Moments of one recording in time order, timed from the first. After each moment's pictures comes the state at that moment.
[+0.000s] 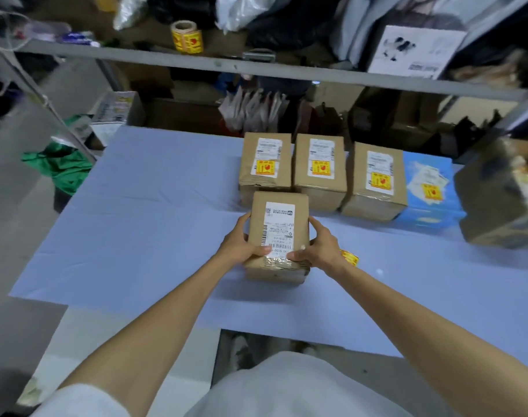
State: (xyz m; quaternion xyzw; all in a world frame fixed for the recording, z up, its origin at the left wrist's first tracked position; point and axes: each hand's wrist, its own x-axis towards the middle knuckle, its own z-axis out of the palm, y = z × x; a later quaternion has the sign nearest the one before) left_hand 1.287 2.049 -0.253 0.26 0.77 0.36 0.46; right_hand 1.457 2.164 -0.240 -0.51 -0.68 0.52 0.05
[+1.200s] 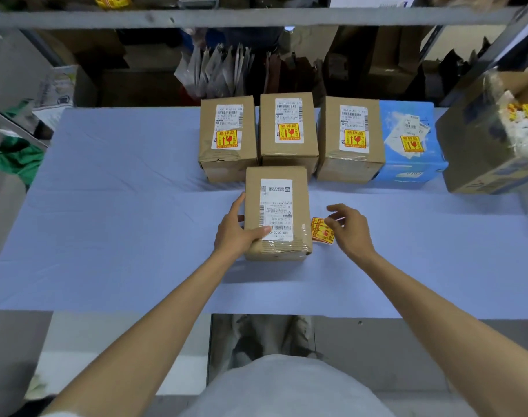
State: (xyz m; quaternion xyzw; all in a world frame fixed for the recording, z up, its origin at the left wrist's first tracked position) left_hand 1.348 2.081 -0.253 0.26 0.80 0.35 0.41; right_hand 1.556 2.211 -0.281 -0.56 -0.72 0.37 0.12
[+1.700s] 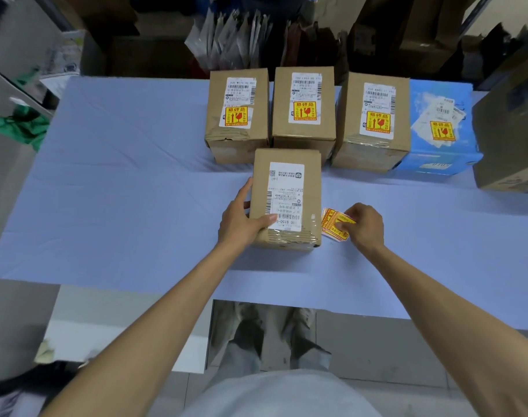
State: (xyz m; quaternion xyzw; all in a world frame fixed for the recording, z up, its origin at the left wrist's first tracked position) left_hand 1.355 2.077 -0.259 0.25 0.81 0.37 0.39; right_hand 1.566 2.231 -0.329 -0.60 -0.71 0.35 0.04
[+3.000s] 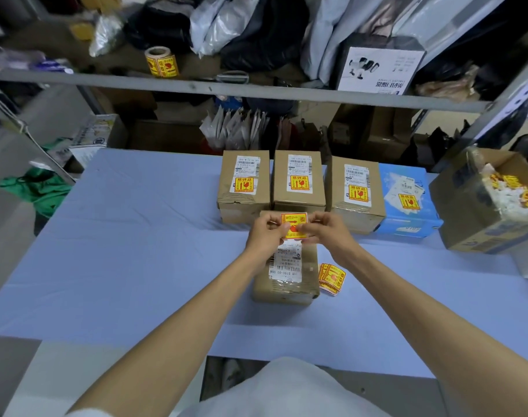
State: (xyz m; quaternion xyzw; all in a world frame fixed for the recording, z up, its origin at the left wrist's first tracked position) left_hand 1.354 2.134 -0.206 0.22 0.70 0.52 0.44; right_hand 1.478 2.225 -0.198 -0.42 -0.63 0.63 0.17
